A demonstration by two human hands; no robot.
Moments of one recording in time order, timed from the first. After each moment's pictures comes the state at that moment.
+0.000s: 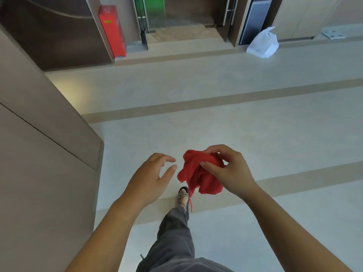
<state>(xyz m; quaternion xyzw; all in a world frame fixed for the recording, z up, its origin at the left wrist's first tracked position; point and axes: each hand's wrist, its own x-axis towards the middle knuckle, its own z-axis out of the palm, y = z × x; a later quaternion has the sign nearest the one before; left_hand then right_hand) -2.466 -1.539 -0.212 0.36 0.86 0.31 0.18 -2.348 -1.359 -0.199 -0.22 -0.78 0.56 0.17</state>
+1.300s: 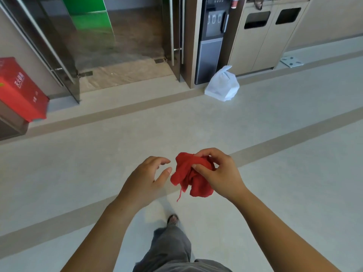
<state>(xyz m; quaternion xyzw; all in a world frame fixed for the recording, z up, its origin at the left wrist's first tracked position) -2.976 -0.651 -0.199 0.43 0.83 0.30 0.18 -2.832 -0.503 -0.185 -0.29 -0.76 0.54 0.22</state>
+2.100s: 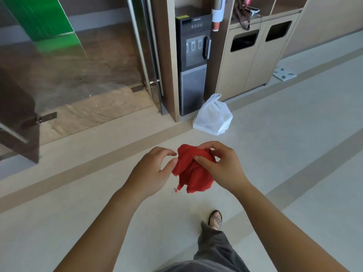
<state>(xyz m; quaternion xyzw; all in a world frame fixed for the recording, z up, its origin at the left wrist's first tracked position) -3.305 -0.146 -0.171 0.51 0.79 0.28 0.18 -3.148 -0.024 -0.174 -0.33 -0.74 0.52 0.28</state>
